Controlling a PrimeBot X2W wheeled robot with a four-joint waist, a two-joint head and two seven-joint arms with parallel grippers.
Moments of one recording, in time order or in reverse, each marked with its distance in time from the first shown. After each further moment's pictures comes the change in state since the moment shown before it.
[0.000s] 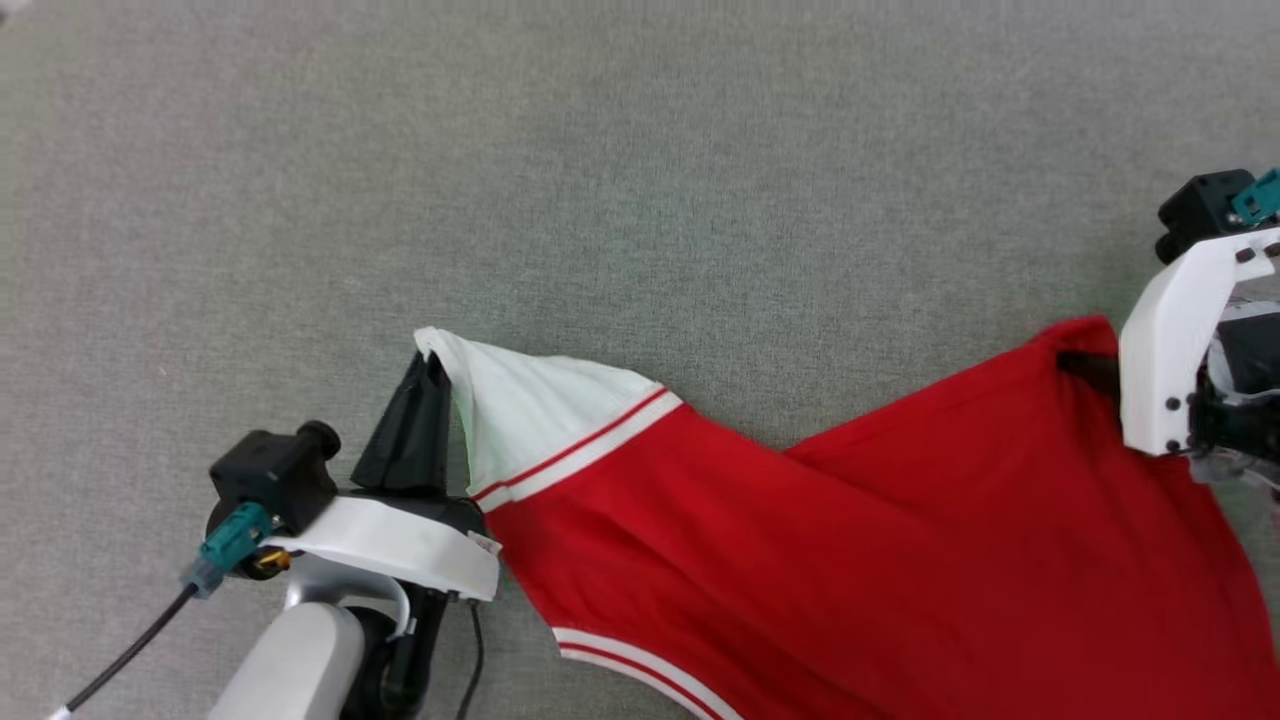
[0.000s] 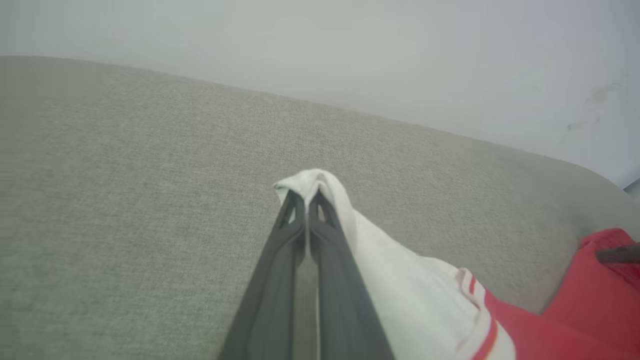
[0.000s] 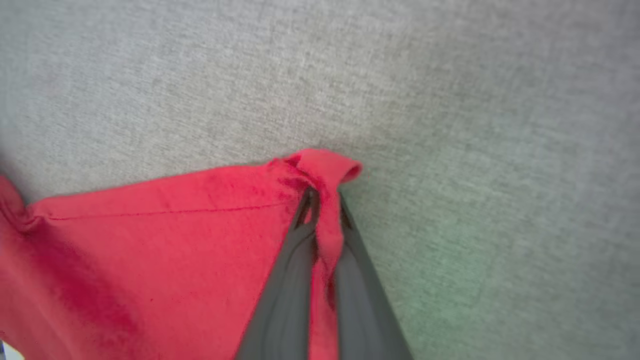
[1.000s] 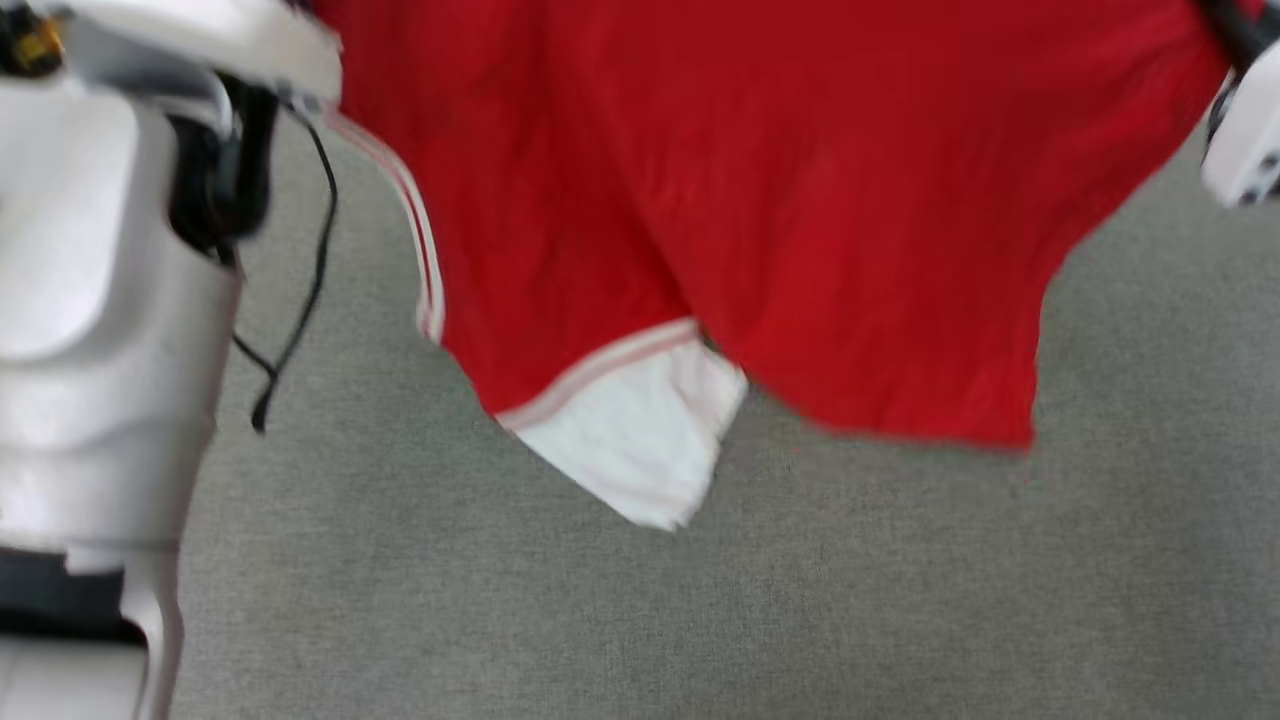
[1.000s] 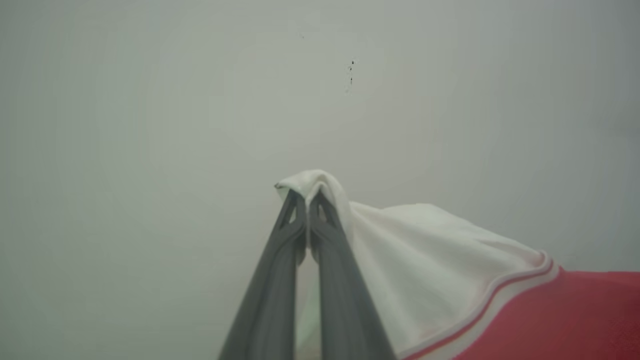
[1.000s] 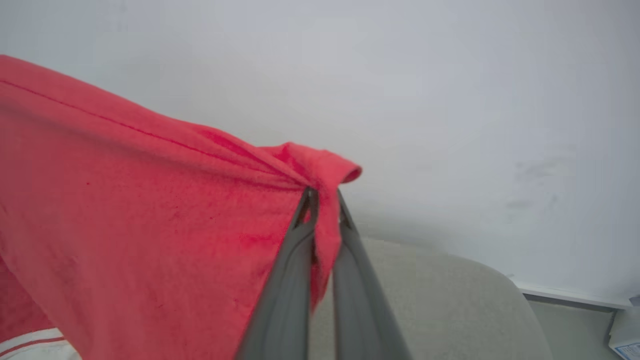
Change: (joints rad) left arm -0.807 0.049 0.061 0.546 0.021 -0.155 -0.005; right arm -0.306 0.007 0.001 0.178 -0.190 0.000 -0.620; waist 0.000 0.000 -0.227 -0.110
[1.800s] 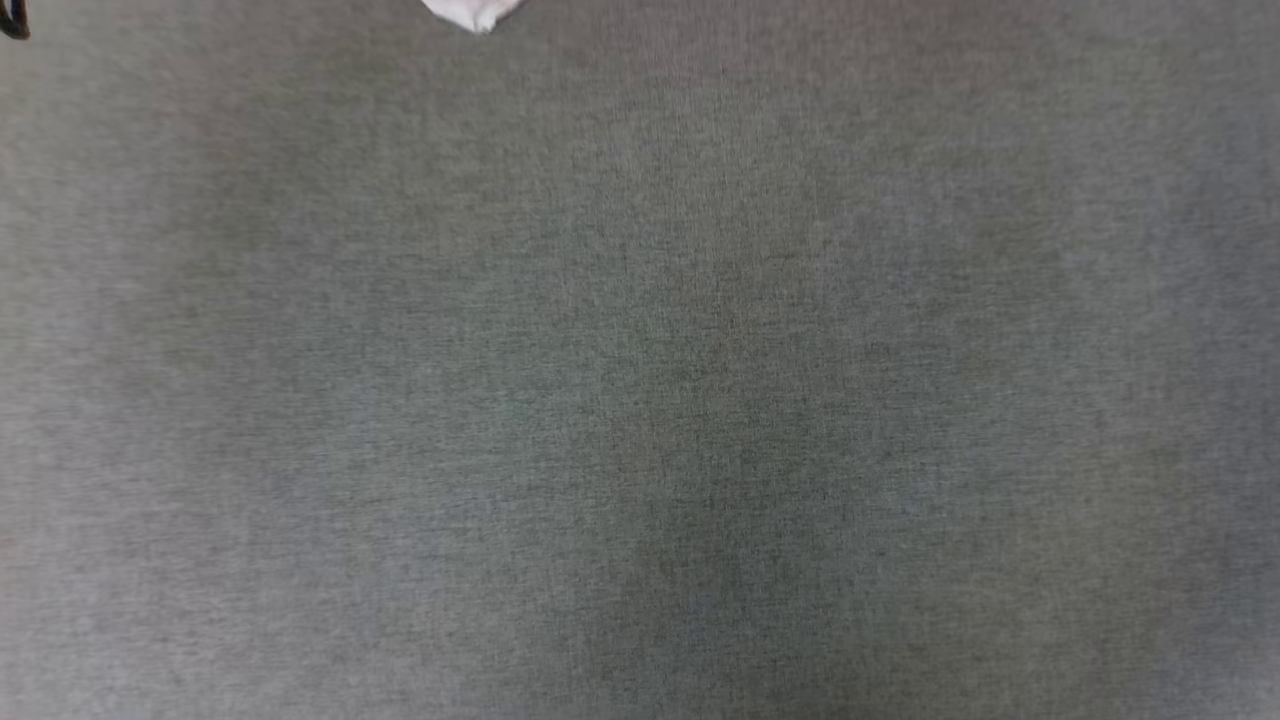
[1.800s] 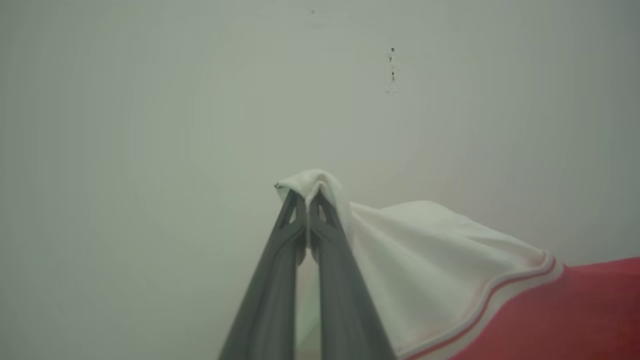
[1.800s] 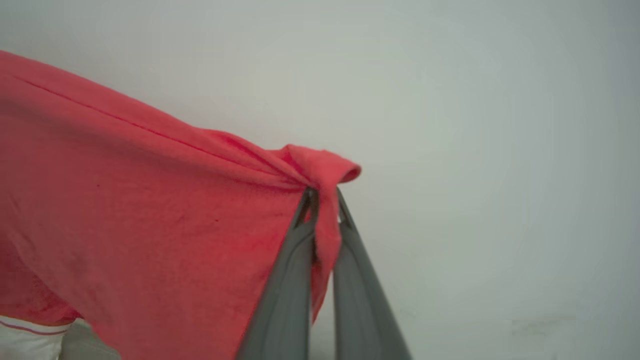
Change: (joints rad) left arm -0.609 0.040 0.011 0.162 0.086 -0.030 -0.054; right arm -0.642 -0.008 0.117 0.224 -0.092 0.000 -0.317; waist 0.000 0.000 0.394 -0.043
